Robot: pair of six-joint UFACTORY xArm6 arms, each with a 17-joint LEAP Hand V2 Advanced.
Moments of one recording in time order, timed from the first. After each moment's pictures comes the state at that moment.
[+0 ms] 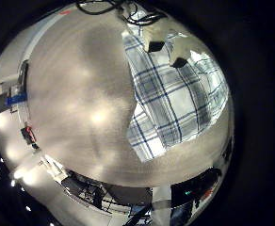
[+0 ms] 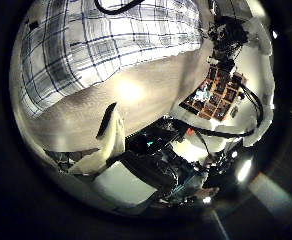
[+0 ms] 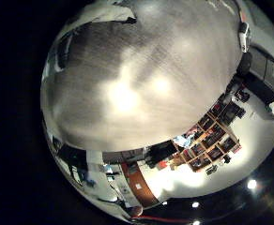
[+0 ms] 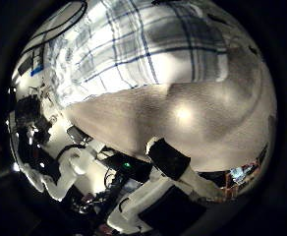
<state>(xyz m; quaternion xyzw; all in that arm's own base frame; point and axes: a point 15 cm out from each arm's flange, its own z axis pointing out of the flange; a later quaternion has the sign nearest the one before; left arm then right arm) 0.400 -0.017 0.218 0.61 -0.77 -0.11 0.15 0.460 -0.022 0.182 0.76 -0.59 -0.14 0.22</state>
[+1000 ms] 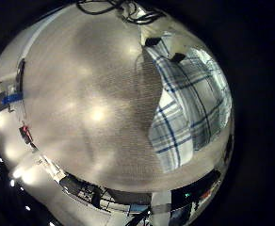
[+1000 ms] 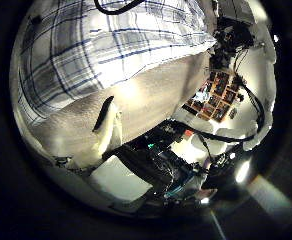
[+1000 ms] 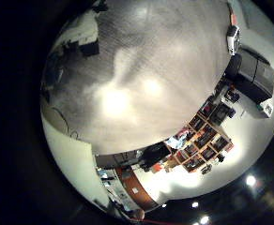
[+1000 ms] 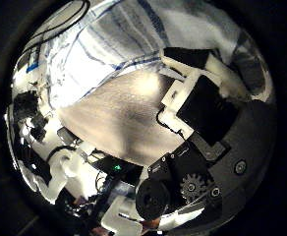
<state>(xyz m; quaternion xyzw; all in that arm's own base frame) 0.400 -0.011 0.207 0.61 -0.77 -0.11 0.15 0.454 -0.043 0.234 0.77 -0.60 -0.08 0.23</state>
